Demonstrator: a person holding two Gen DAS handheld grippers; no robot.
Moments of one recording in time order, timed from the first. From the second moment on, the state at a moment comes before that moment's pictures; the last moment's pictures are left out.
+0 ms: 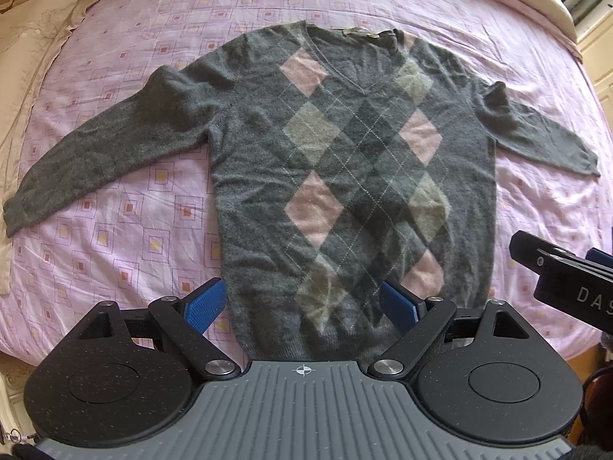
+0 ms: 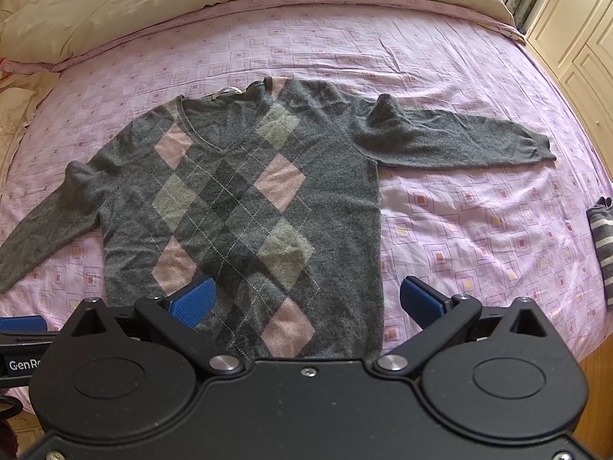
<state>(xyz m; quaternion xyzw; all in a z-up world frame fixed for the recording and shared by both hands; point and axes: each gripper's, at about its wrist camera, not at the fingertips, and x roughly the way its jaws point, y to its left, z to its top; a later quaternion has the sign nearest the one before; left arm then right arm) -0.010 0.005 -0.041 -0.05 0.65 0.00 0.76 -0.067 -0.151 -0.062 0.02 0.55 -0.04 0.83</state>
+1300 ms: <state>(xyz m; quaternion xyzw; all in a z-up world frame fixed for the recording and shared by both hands) -0.005 -0.047 -0.058 -0.01 0.67 0.08 0.74 -0.038 -0.220 -0.113 0.07 0.57 0.03 0.82</state>
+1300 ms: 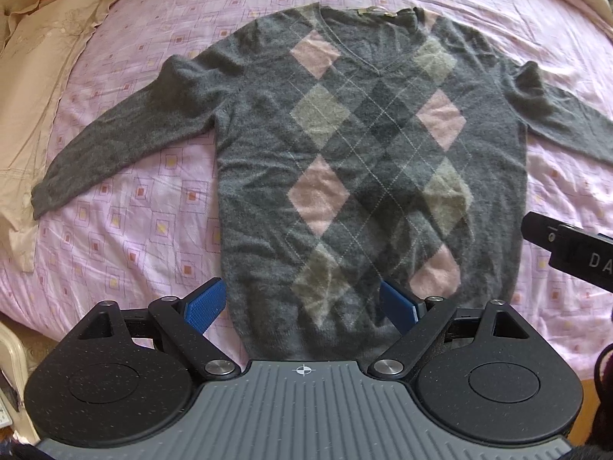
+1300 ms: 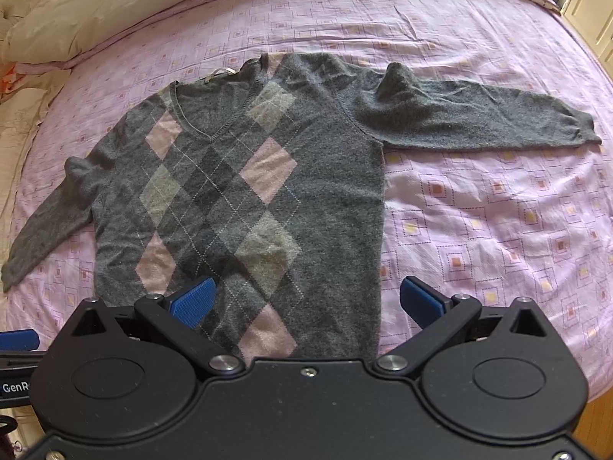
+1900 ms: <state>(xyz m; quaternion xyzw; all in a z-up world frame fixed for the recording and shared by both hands) 0.005 -0.106 -0.058 -0.01 0.66 0.11 0.74 -0.023 -0.324 -0.140 0.21 0.54 0.14 0.80</state>
